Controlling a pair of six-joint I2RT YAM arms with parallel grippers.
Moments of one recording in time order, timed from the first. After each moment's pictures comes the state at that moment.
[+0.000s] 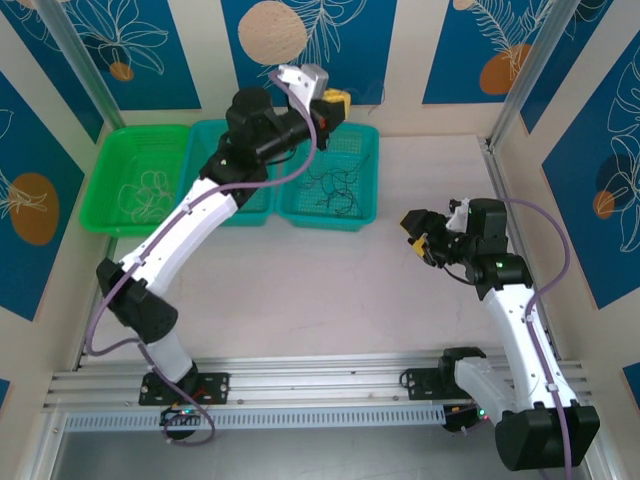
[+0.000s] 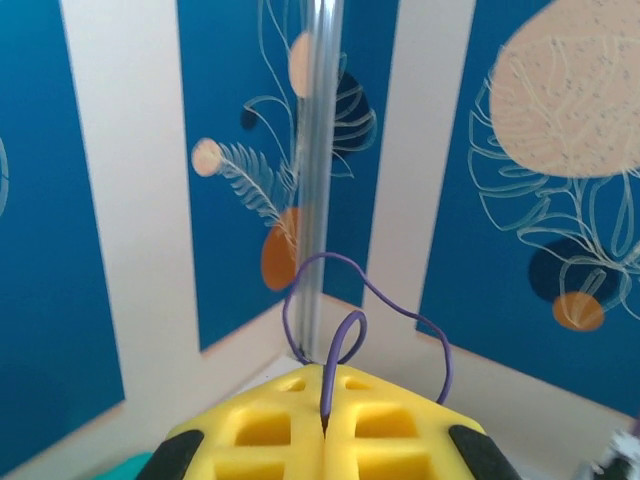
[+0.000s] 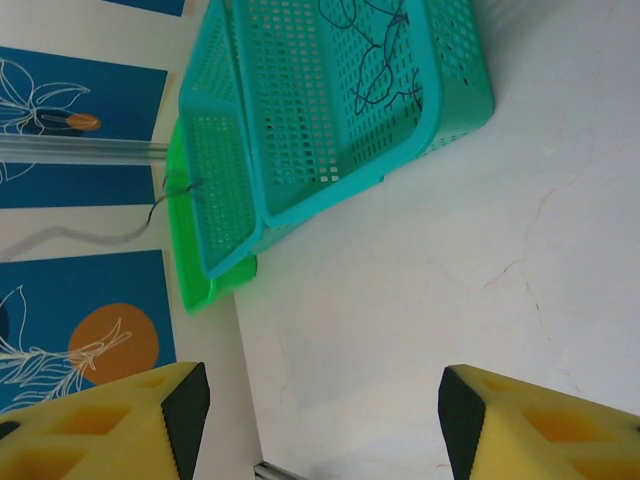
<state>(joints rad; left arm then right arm) -0.63 1.74 1.91 -0.06 0.32 -0.08 0.04 0.89 0.85 -0.60 -0.62 0.95</state>
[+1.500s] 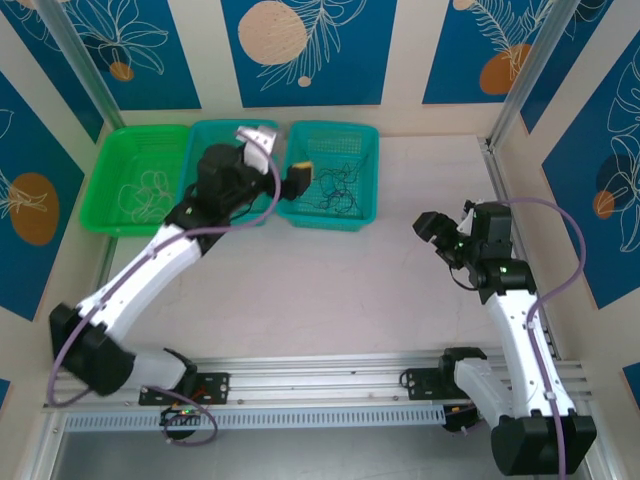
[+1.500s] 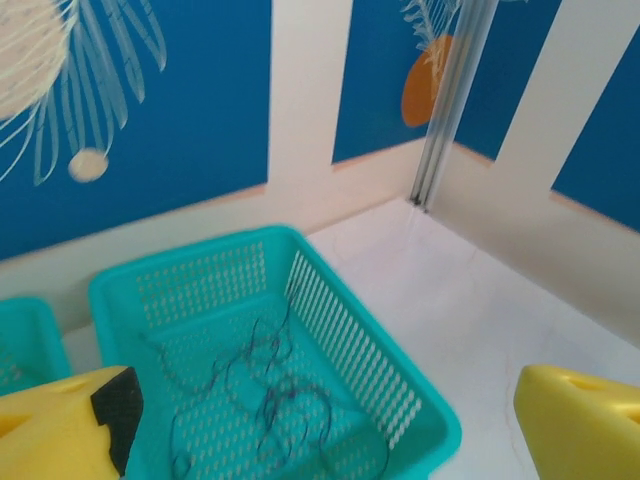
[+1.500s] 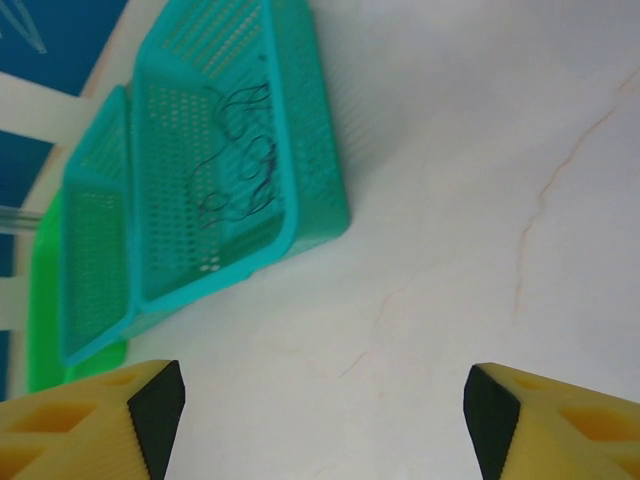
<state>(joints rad) -0.54 1.30 1.21 -0.09 0.12 -0.08 0.00 0.87 0.84 -0.65 -0.30 0.71</state>
